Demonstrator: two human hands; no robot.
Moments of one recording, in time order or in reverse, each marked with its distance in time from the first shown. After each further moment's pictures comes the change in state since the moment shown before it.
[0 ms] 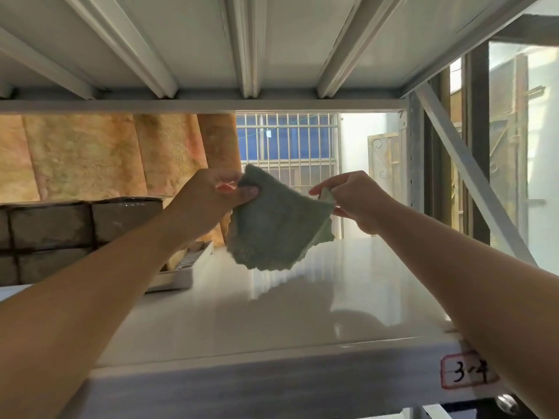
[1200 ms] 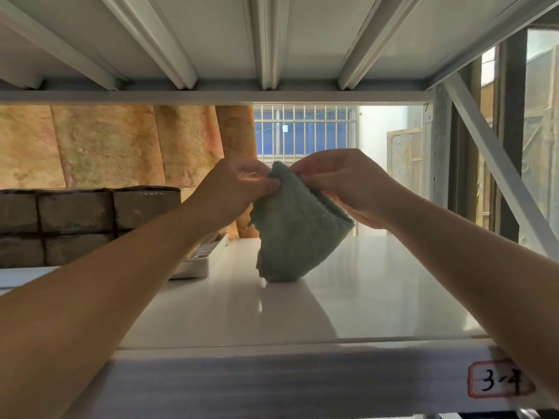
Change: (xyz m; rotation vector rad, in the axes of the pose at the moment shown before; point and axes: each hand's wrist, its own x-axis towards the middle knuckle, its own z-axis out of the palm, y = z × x) left_hand -0.003 0.007 0.007 0.014 0.043 -0.037; right_hand -0.023 -0.034 0.020 0.122 -0.298 -0.277
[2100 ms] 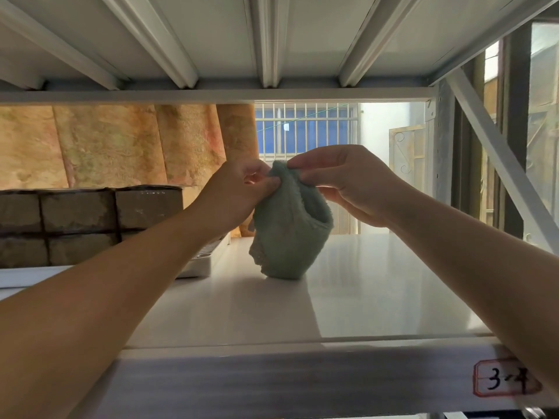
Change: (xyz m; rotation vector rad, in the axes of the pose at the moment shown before) left_hand 0.000 -0.004 0.005 0.094 0.045 0.036; right_hand 0.001 0.001 0.002 0.102 0.000 -0.006
